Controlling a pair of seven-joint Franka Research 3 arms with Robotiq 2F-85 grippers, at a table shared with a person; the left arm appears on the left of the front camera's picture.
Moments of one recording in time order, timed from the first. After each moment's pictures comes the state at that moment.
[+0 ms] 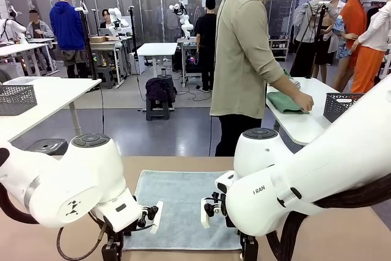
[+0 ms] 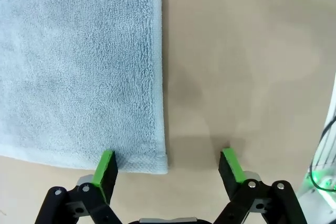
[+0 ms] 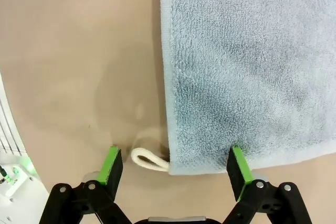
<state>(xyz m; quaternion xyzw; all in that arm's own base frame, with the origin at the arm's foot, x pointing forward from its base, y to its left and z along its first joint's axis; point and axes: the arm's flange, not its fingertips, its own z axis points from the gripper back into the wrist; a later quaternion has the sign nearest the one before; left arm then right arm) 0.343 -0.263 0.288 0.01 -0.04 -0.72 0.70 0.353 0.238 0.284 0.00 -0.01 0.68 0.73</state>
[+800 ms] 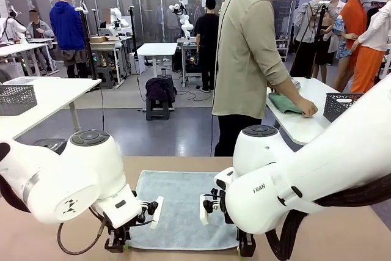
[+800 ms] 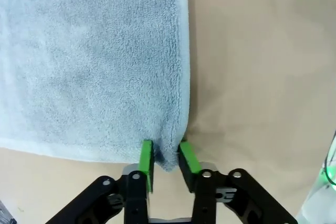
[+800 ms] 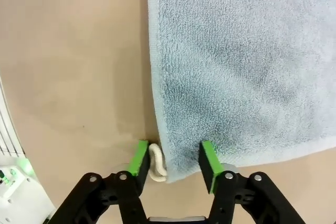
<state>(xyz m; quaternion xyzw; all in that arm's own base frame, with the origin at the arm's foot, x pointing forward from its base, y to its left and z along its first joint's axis) 0.352 -0.262 0.297 0.04 -0.07 -0.73 0.68 0.356 0.241 0.290 0.00 -0.02 0.68 0.73</state>
